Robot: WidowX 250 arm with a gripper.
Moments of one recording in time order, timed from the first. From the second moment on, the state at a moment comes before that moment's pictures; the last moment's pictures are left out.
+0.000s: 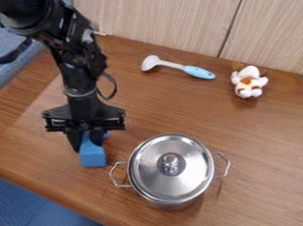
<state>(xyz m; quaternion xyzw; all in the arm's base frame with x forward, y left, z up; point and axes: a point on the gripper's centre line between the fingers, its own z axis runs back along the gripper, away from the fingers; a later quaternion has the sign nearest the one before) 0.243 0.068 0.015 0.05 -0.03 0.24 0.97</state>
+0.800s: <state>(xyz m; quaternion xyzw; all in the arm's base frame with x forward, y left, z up) 0.301 -0.031 0.056 -0.01 -0.07 0.26 0.96</state>
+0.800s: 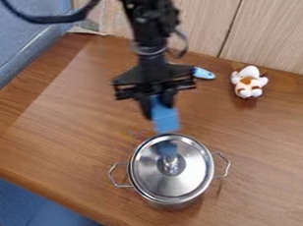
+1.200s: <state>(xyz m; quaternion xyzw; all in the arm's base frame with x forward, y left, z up) 0.331 -0.103 0.048 -0.01 -0.08 0.22 0.97</state>
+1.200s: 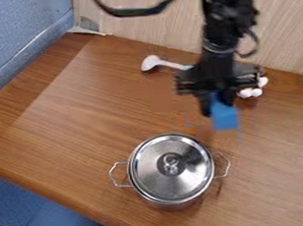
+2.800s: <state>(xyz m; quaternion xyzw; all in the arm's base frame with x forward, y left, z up) 0.350 -0.119 0.042 0.02 -0.10 0.25 0.96</state>
